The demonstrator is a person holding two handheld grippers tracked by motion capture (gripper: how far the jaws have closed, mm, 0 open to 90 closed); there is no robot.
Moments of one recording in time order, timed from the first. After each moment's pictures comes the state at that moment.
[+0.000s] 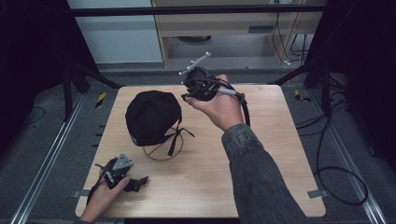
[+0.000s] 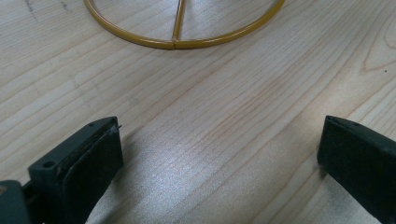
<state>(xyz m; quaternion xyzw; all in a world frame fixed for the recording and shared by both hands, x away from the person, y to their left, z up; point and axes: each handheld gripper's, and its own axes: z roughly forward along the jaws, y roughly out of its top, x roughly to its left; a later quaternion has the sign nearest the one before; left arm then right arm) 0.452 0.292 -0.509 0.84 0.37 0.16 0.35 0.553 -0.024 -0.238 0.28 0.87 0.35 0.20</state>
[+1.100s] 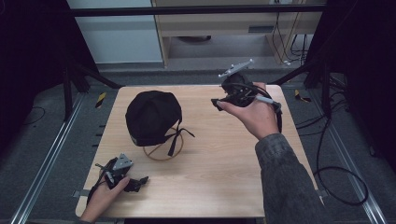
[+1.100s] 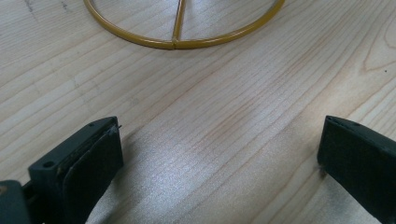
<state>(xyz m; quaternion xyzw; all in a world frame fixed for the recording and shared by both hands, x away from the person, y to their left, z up) 0.452 0.292 -0.509 0.84 0.37 0.16 0.35 0.542 -0.108 -0.251 0.35 0.84 0.35 0.23</state>
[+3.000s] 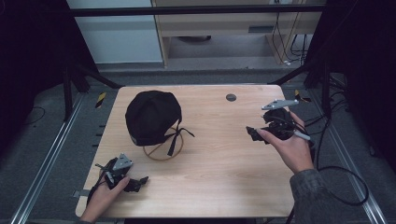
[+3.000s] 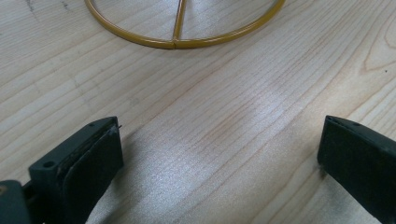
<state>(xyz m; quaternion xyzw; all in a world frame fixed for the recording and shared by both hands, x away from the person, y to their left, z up) 0.451 0.293 -0.509 0.84 0.37 0.16 0.35 0.502 -0.212 -0.338 0.45 0.80 0.33 0.24</state>
